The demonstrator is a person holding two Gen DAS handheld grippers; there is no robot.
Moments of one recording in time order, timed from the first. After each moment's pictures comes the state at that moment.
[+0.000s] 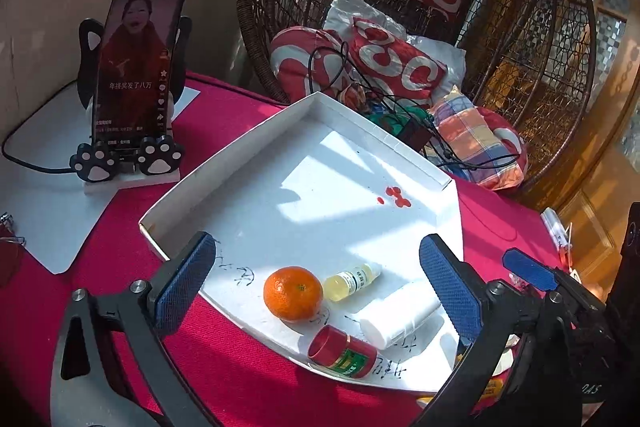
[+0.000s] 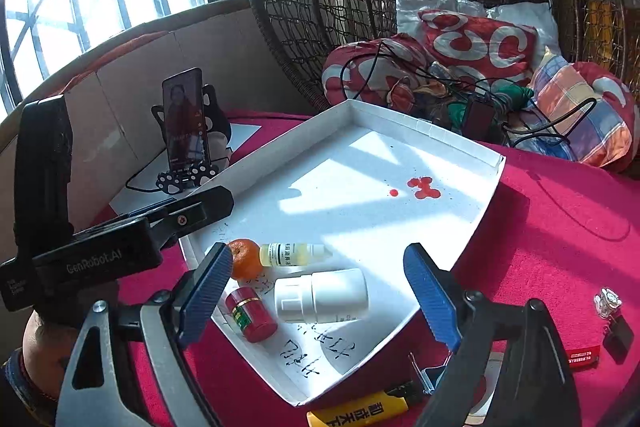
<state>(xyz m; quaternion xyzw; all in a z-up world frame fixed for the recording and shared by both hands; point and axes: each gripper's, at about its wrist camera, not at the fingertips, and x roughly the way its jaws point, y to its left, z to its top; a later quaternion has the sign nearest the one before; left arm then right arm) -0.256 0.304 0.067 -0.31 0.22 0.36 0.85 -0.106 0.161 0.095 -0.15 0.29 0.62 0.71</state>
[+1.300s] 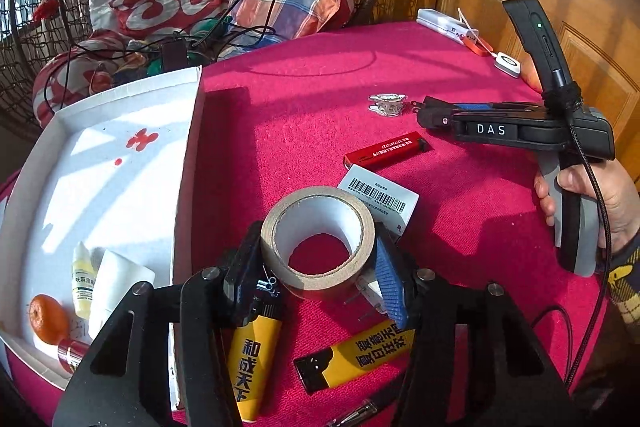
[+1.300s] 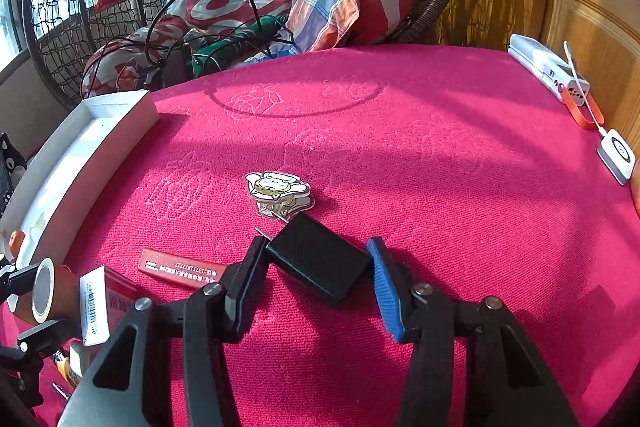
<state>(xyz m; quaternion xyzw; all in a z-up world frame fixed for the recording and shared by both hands) -0.082 0.151 0.038 -0.08 0.39 0.12 0.91 0.090 0.019 0.036 -0.12 0.38 0.38 0.83</state>
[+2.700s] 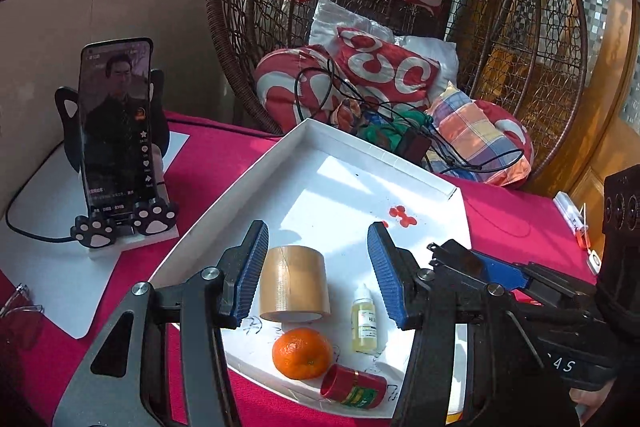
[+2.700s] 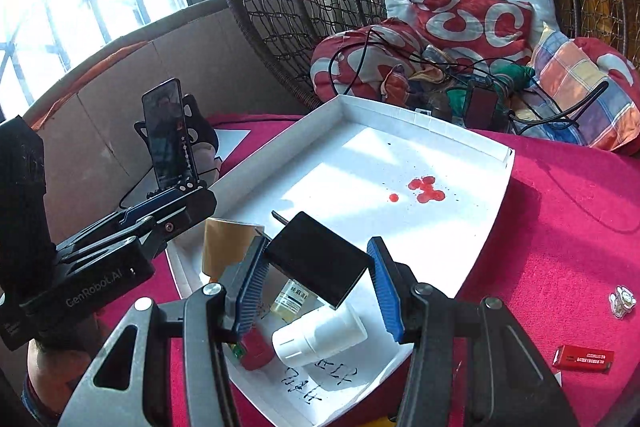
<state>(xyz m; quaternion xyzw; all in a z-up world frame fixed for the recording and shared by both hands) -0.234 0.317 0.087 -0.25 0.22 0.37 0.87 -0.093 0.203 0.086 -0.14 0.34 0.62 0.70</state>
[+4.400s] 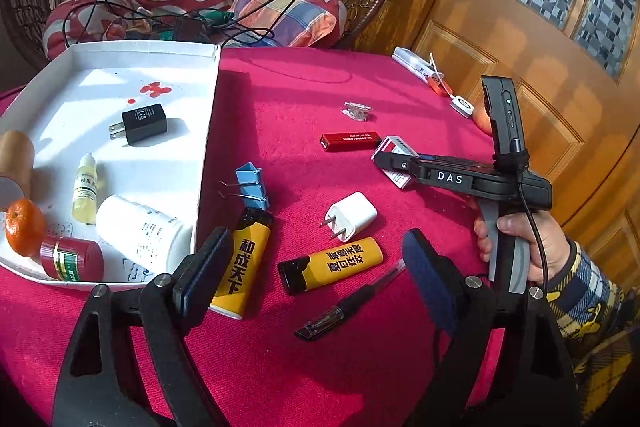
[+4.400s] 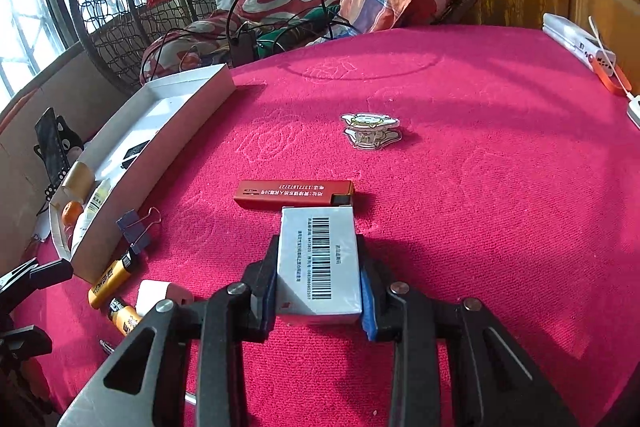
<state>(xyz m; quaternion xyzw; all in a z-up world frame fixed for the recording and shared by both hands) -0.161 0.162 0.045 -0.20 0.34 0.07 0.92 0.036 0.018 0.025 -0.10 0.40 0.46 0.79</state>
